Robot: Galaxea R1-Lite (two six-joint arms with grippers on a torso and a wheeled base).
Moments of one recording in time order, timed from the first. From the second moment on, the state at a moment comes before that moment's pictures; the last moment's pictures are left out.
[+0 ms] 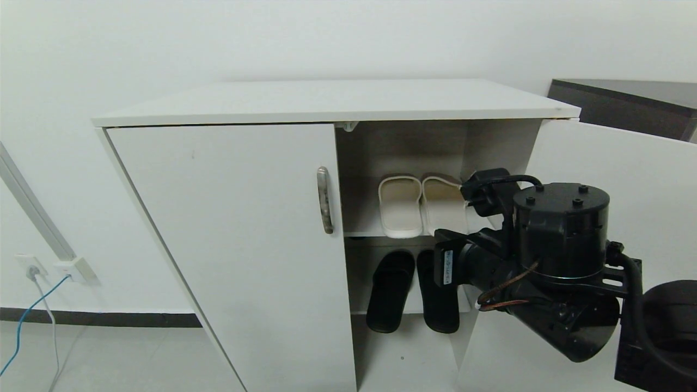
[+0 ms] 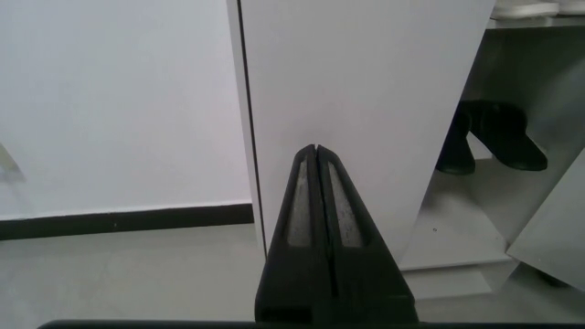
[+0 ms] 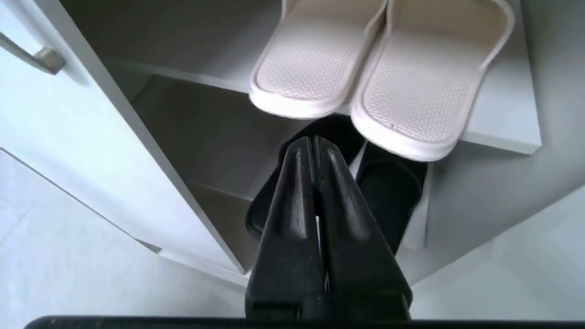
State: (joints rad) left arm 0.00 0.00 0.00 0.00 -0.03 0.01; right arm 0.87 1.68 -0.86 -0.60 -0.51 0.17
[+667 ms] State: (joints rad) left arm 0.00 0.00 0.00 0.00 -0.03 0.01; right arm 0.87 1.69 -0.85 -0.60 -0.51 0.17
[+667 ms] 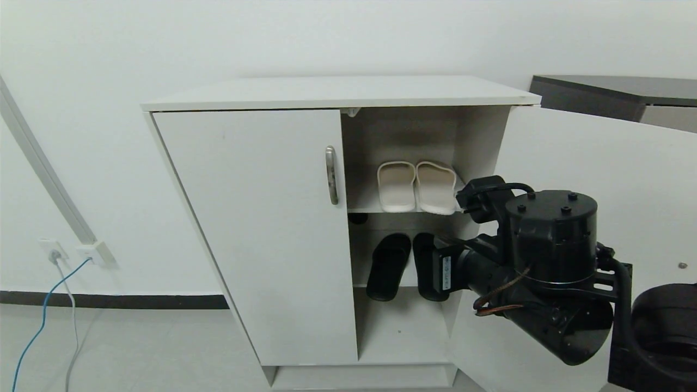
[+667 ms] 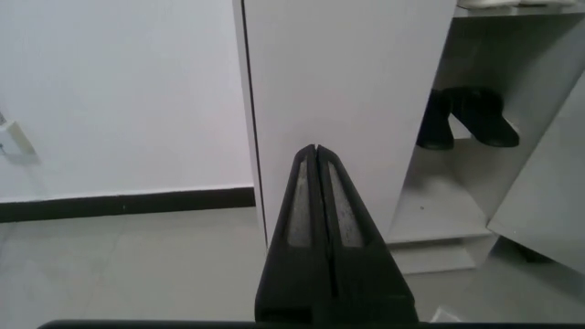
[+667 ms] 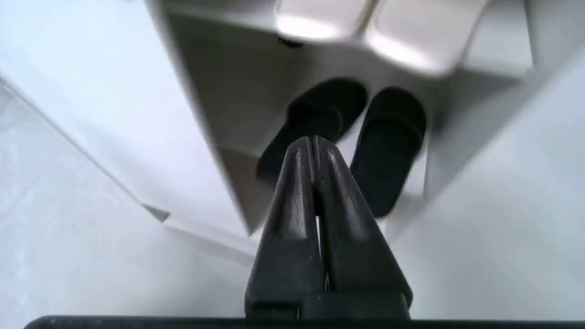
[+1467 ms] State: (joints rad) left arm 0.00 0.00 0.00 0.00 -0.03 0.01; right arm 0.86 1.74 -0.82 -0.62 -0.50 0.15
